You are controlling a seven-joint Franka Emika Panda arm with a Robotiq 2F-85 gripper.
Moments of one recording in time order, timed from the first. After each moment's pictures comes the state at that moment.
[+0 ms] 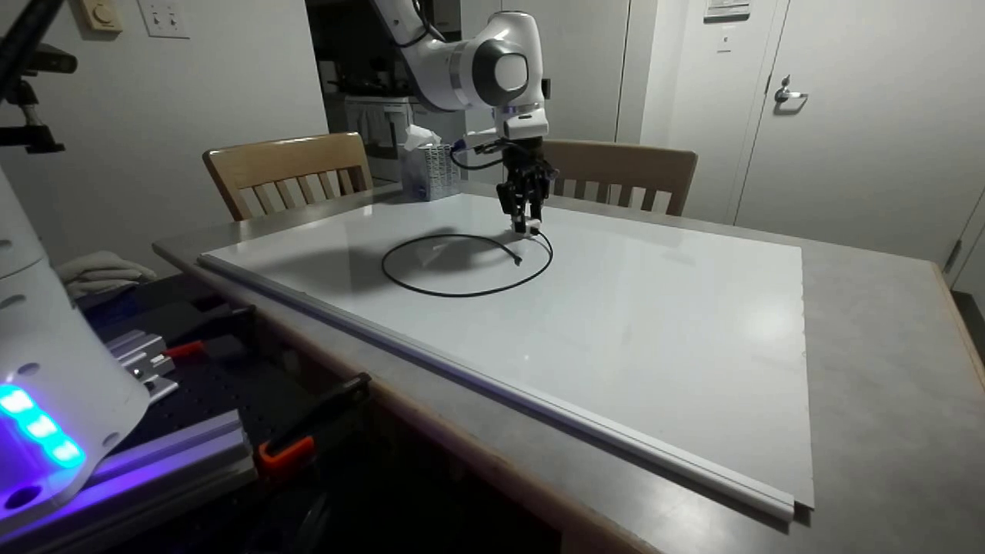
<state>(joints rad) 0.18 0.74 -0.19 -1.77 0.10 2.59 1.52</state>
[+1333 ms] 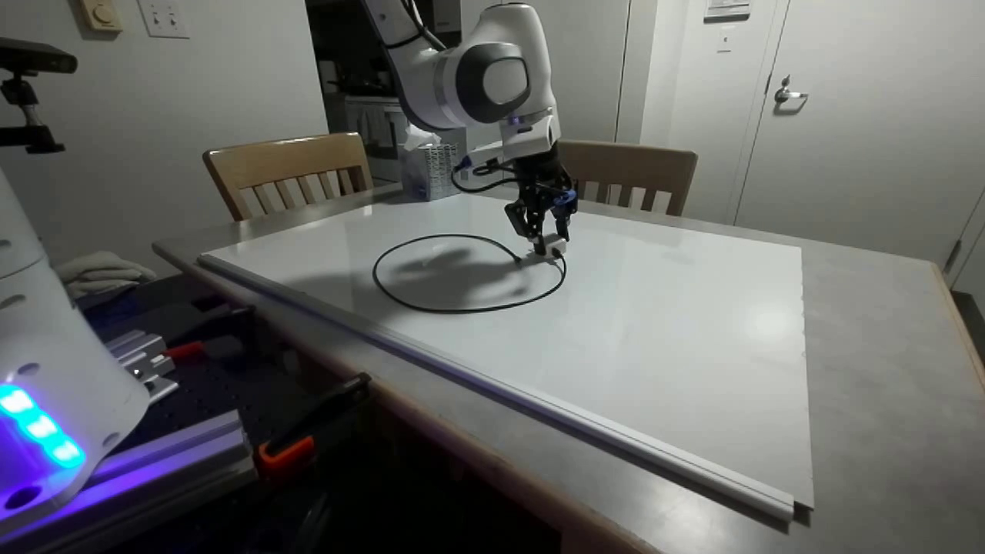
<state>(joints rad) 0.17 0.60 -0.30 -2.12 0.11 2.91 1.67</state>
